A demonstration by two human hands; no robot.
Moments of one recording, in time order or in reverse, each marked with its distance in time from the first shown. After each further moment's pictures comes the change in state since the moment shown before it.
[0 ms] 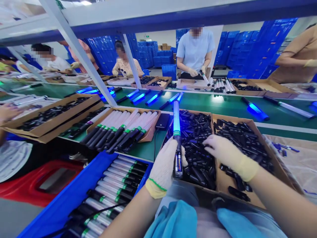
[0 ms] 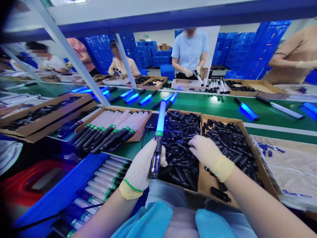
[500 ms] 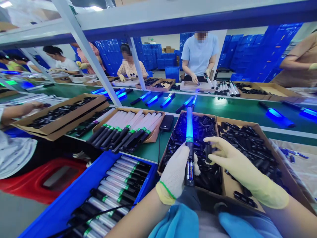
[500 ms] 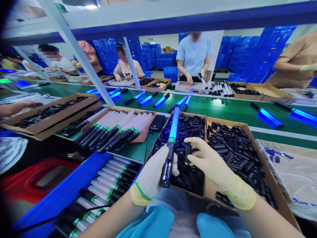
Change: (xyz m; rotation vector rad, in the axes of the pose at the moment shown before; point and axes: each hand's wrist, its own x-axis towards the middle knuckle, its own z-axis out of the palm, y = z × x) left_hand -0.009 -0.014 0.005 -0.130 -0.110 -0.100; right_hand -0.033 -0.055 -0.019 0.966 0.107 0.133
